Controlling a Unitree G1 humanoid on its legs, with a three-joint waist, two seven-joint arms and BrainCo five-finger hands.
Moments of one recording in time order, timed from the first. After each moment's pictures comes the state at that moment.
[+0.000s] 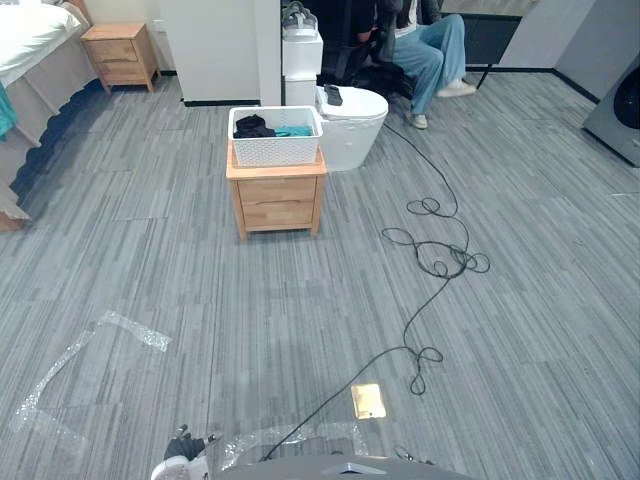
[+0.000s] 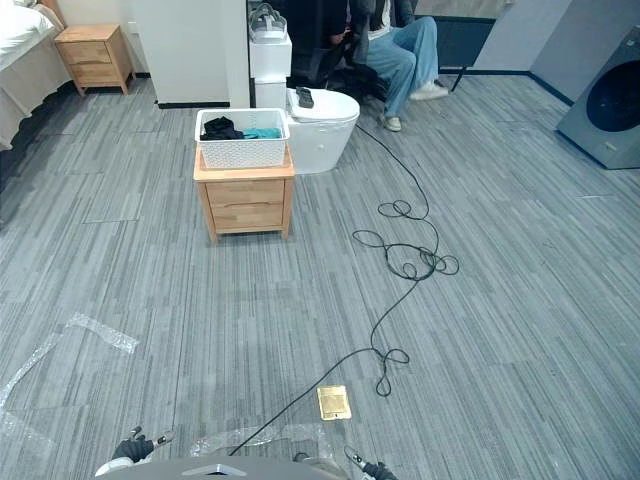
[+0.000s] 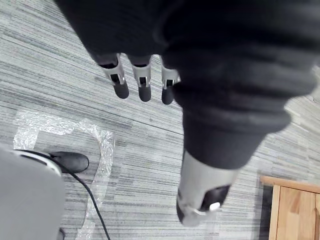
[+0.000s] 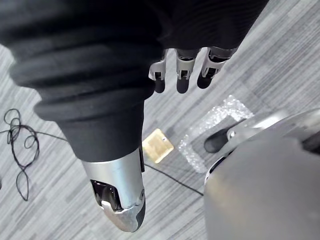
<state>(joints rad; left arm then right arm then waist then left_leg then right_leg) 0.11 0.08 0.12 1.10 -0.23 -0.09 0.10 0.08 -0.07 -0.38 1.16 0.28 -0.04 -0.03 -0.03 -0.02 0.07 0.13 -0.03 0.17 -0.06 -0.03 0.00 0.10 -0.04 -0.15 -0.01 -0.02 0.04</state>
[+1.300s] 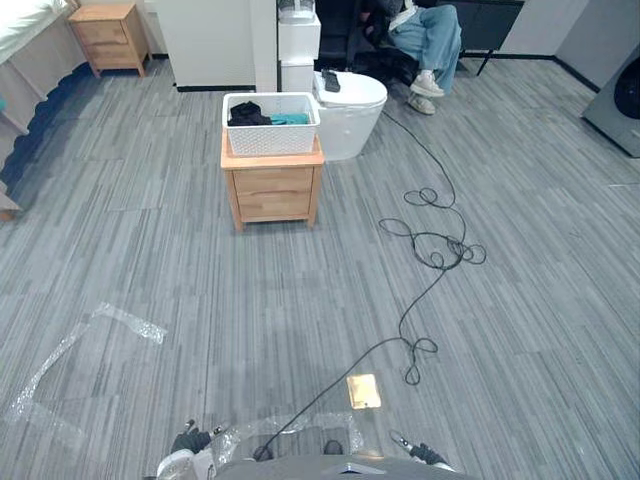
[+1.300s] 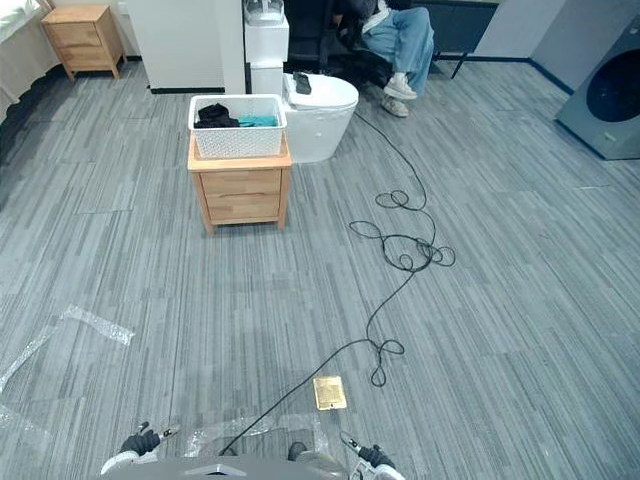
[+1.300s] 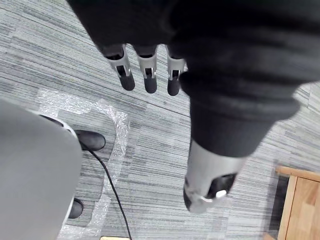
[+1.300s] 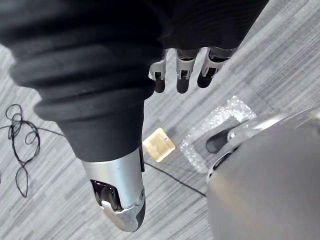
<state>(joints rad) 0.07 0.08 0.13 1.13 -0.28 -0.09 0.08 0.04 -0.06 -0.37 1.15 0.29 -0.04 -0.03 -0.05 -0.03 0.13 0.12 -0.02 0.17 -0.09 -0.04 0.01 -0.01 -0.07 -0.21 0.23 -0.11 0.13</state>
